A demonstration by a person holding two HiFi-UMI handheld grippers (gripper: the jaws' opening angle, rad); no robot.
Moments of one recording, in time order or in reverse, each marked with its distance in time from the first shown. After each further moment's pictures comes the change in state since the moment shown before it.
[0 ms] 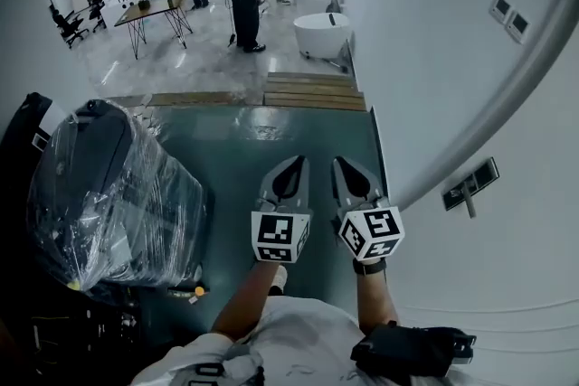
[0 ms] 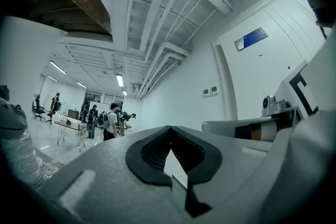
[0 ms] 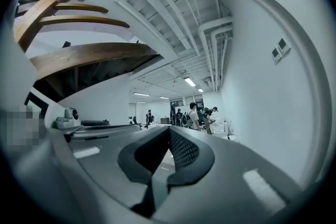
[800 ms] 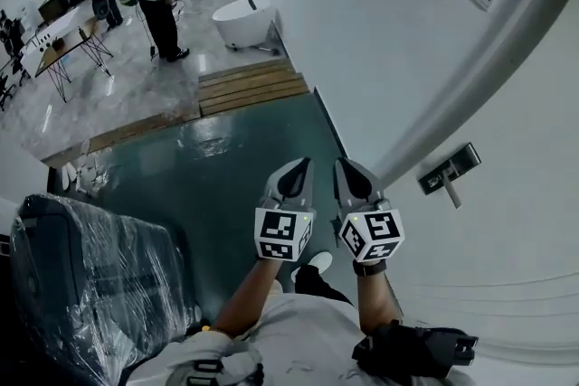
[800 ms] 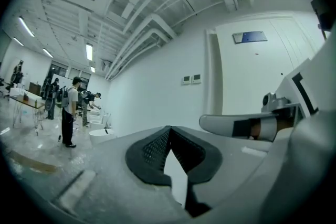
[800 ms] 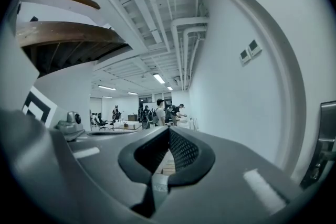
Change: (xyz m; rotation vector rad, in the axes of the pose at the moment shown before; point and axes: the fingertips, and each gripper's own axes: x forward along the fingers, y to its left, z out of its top) left arm 0.172 -0.050 -0.057 -0.109 0.125 -0.381; right arm 0.042 -0.151 -0.012 0.009 0.029 -0.364
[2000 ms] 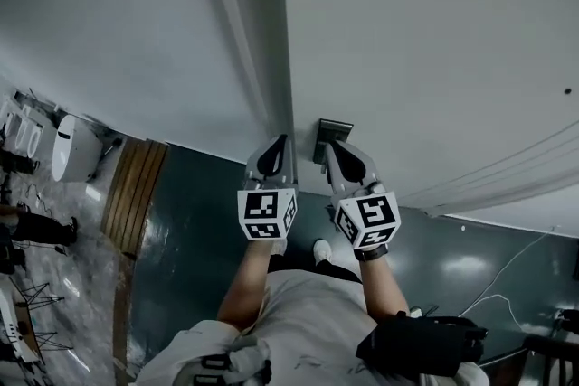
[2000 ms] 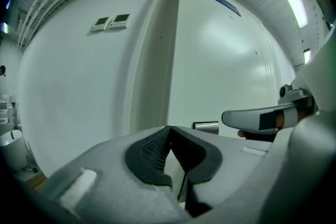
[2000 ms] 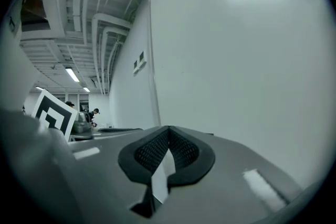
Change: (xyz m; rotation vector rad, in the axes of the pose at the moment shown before) left arm 0.305 -0.298 -0.067 0.106 0.193 -0.823; right arm -0.146 -0.354 -0.002 0.114 -0.055 -0.913
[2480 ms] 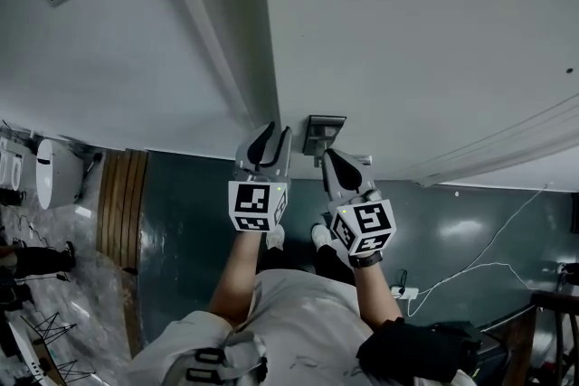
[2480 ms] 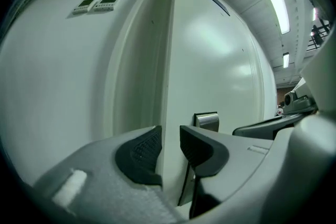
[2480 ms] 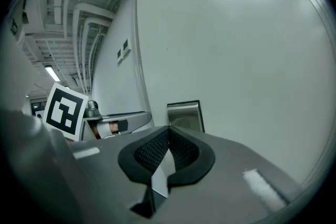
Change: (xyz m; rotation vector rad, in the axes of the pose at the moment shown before) left arm 0.041 -0.004 -0.018 0.052 0.024 -0.217; right arm -0.008 -0.015 -0.053 0.106 0.087 -0.177
